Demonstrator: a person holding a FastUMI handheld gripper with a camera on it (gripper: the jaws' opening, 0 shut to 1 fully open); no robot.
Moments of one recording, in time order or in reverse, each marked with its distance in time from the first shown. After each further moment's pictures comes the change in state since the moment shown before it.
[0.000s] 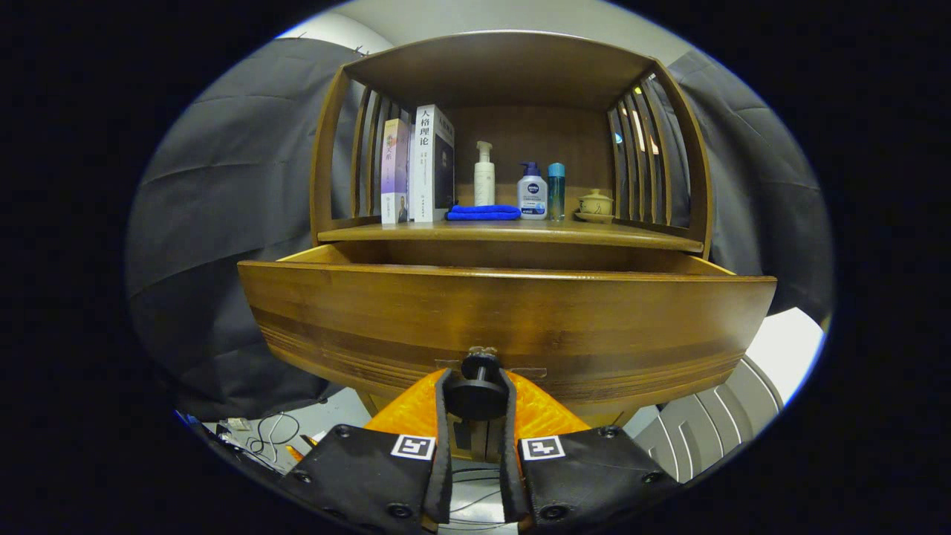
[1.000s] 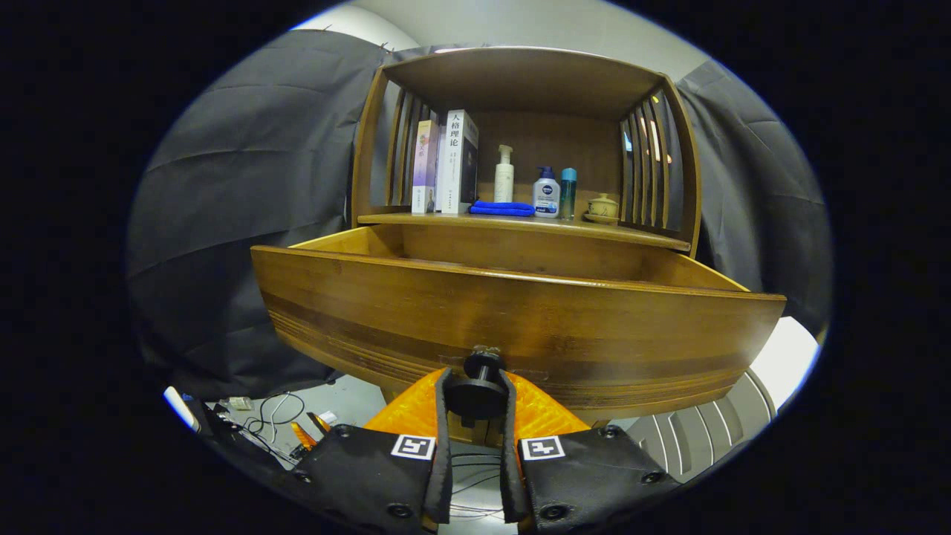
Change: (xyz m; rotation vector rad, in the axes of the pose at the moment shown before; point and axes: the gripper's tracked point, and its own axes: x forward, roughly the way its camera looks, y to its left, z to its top) arm -0.062 0.015 -0.026 -0.075 0.010 0.041
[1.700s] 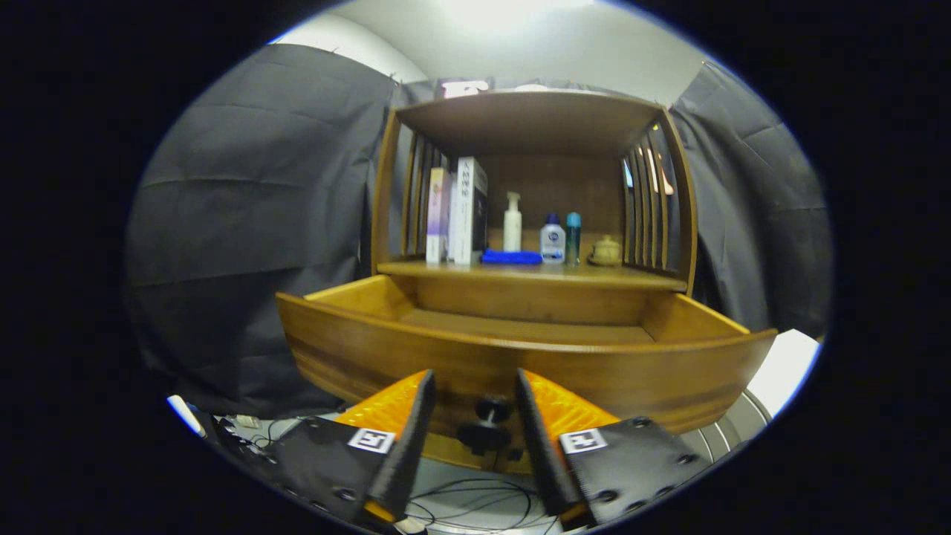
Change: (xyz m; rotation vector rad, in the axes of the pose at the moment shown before) arm -0.027 0.016 0.068 0.020 -0.216 0.060
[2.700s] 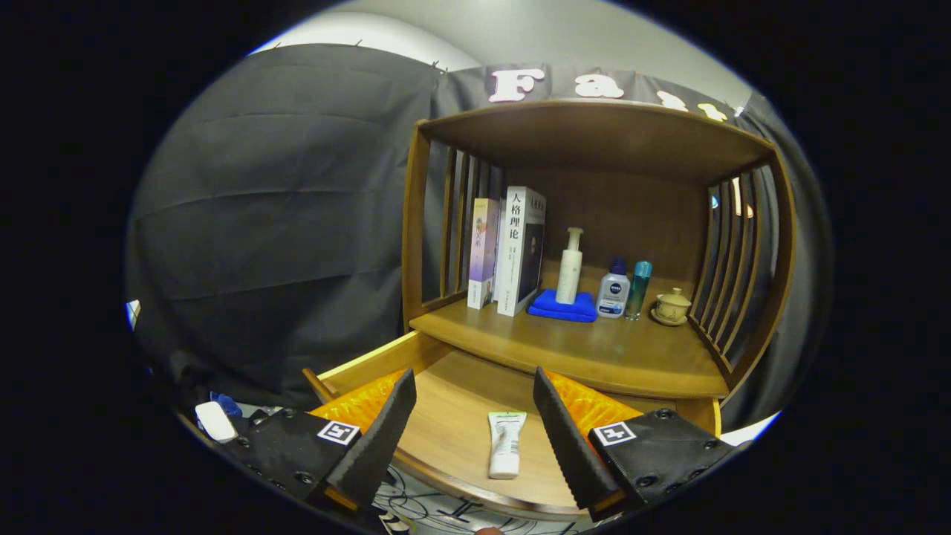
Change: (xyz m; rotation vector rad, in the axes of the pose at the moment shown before) arm 0.084 -0.011 0.118 -0.100 0.179 0.257
